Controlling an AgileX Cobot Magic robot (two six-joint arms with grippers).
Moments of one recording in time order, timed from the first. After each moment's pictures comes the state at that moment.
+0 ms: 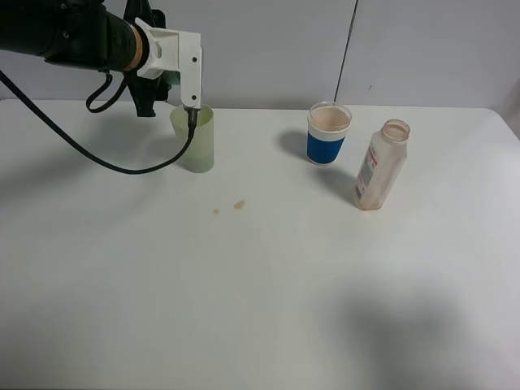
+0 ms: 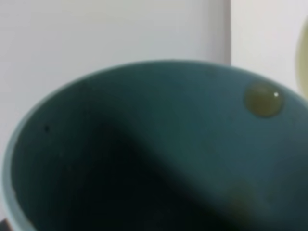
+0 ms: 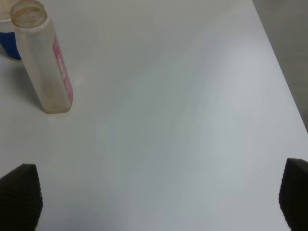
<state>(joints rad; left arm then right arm) -0.44 1.83 -1.19 1.41 0.23 -0.08 0.09 0.00 -0.50 -0.16 1.06 0.06</state>
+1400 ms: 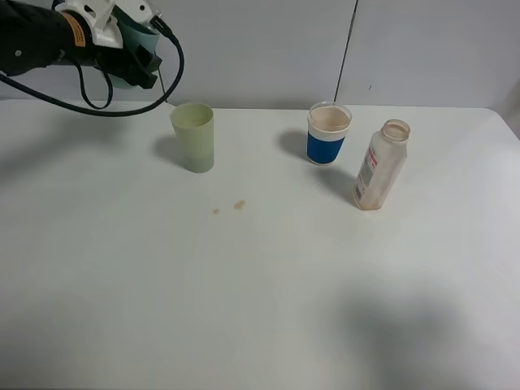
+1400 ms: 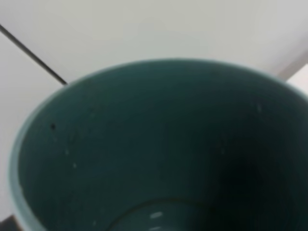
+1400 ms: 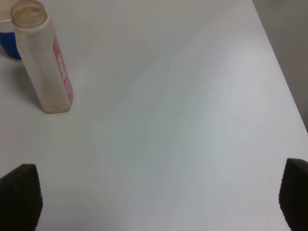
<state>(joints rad) -0.19 1.78 -1.10 0.59 -0.24 -0.04 0.09 0.00 -0.50 -0.16 1.06 0.06</state>
